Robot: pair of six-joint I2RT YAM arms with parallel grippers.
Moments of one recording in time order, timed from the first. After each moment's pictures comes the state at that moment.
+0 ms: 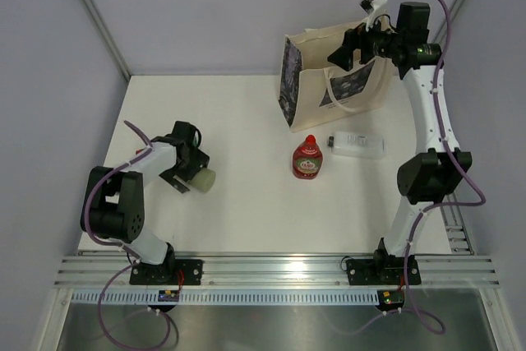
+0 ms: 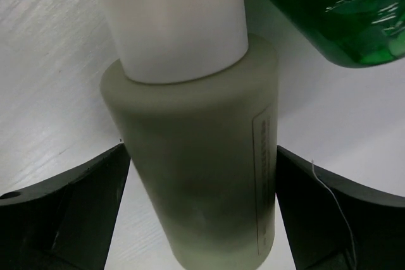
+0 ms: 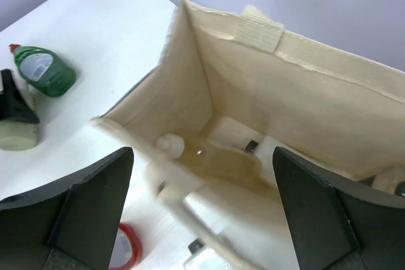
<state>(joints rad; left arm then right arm) -0.18 1.55 0.91 -0.65 -0.19 -1.16 0.03 1.97 2.19 -0.66 -0.76 -0.23</state>
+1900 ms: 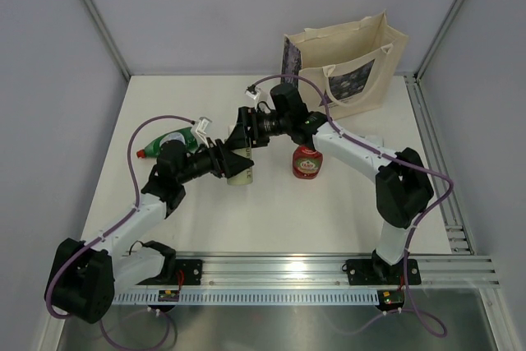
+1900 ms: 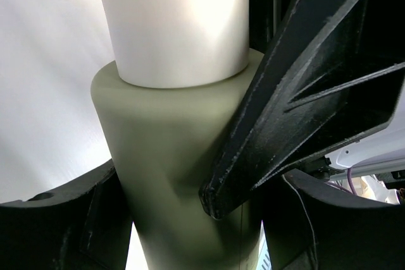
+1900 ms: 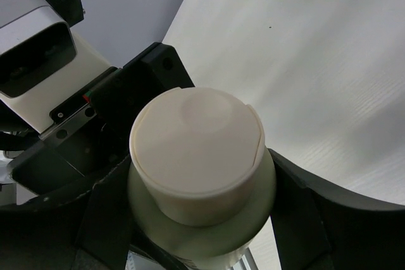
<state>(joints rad) -0.37 1.04 0.50 0.38 0.65 -0.71 0.71 1.81 1.46 -0.12 -0.71 0.65</state>
